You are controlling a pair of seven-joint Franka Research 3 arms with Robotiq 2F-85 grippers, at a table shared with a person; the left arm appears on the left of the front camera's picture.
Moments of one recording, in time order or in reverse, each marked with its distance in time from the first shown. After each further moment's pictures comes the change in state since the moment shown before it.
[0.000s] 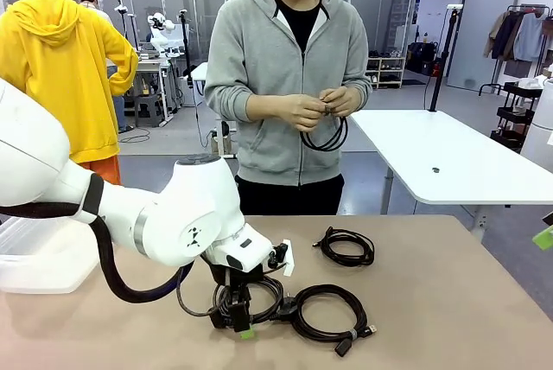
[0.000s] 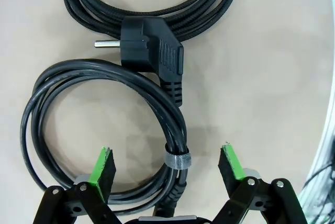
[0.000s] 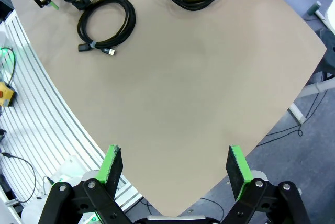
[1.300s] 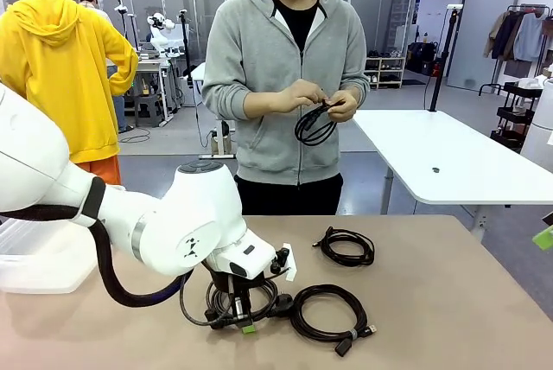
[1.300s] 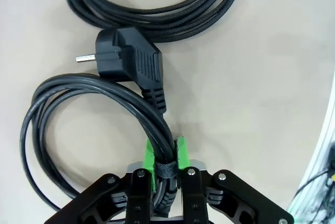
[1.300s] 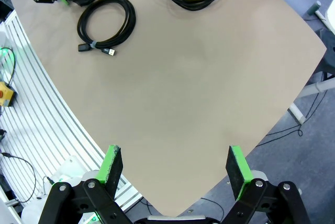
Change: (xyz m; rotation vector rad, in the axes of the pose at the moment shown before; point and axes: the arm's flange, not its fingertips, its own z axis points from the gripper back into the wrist) left arm 0.001 -0.009 0.006 0.030 0.014 0.044; right arm 0.000 0.000 0.000 0.000 0.000 0.000
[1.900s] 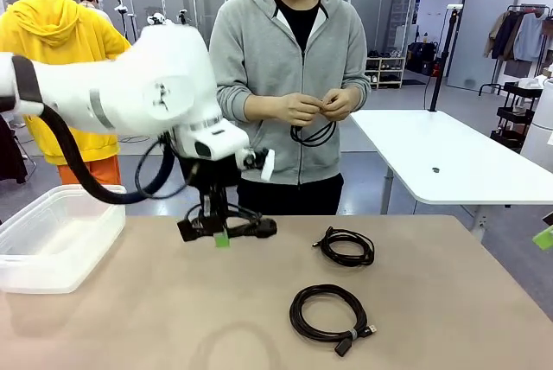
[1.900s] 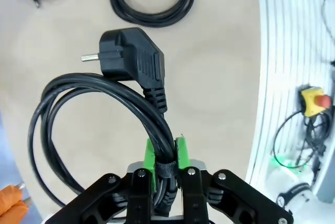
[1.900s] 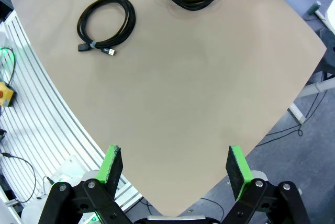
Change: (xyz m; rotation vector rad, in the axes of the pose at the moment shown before) left arm 0.001 0.037 0.191 -0.059 0.023 -0.128; right arm 0.000 0.000 0.000 0.000 0.000 0.000
